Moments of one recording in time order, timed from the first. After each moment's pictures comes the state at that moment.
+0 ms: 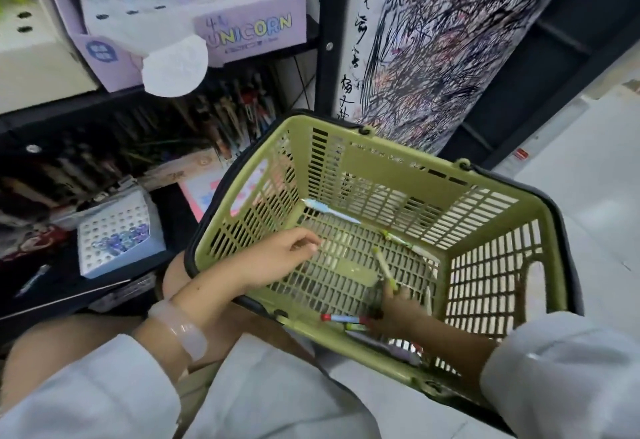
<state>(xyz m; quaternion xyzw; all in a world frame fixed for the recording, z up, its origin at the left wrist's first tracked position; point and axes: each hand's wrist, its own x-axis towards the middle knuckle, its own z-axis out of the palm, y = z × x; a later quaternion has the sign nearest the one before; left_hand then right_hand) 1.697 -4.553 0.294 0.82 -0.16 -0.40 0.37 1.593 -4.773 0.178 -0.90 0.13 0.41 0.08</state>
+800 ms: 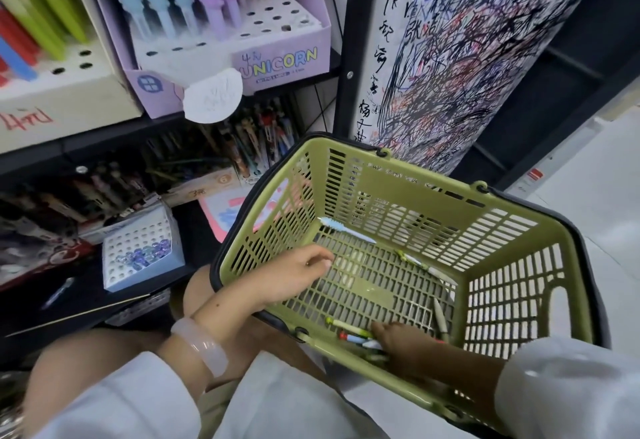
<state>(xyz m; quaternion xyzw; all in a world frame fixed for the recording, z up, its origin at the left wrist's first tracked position) 1.695 -4.545 0.300 0.82 -0.16 -0.39 0.39 1.587 -4.764 0.171 -0.92 -0.13 0.37 0.06</state>
